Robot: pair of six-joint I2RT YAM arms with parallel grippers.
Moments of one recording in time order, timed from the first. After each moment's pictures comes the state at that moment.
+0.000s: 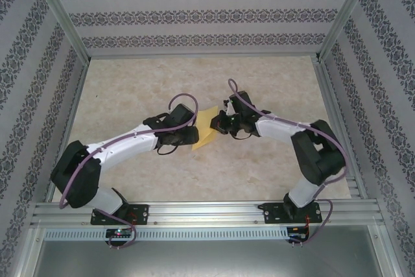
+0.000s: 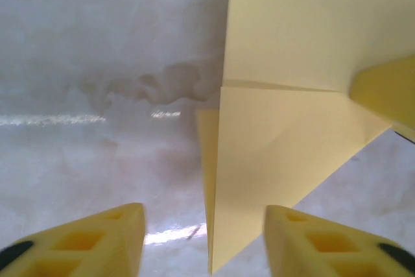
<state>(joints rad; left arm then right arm) -0.74 1.48 0.99 -0.55 -0.04 -0.80 0.52 1.65 0.92 -0.11 -0.50 0.85</state>
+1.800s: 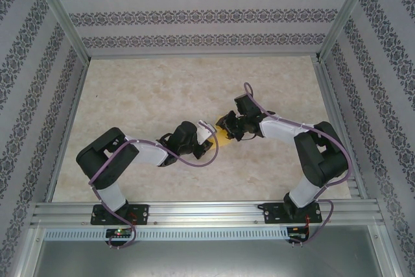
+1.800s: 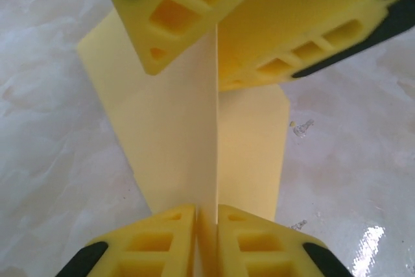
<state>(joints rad) -0.79 1.73 0.65 0.45 0.15 0.05 0.48 1.66 0.89 -0.18 -0.44 1.22</state>
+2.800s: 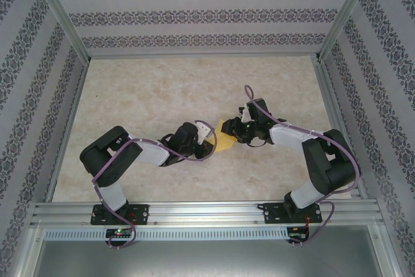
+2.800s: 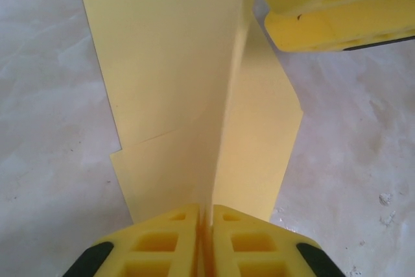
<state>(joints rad) -0.79 1.77 0.66 0.42 0.23 -0.27 0.40 1.56 0.73 -0.08 -0.58 0.78</state>
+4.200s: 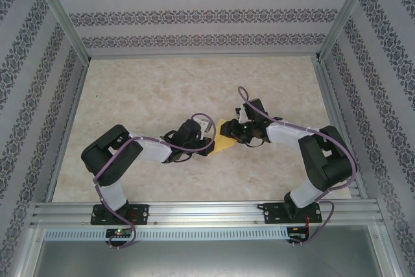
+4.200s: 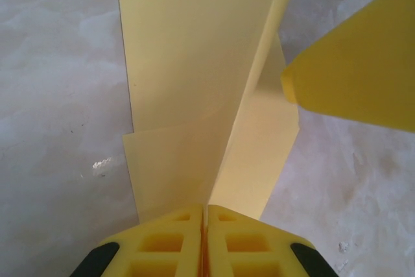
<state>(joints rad) -0.79 1.78 0.72 0.34 0.24 -0.59 0.42 1.62 0.77 -0.14 -0.52 0.68</state>
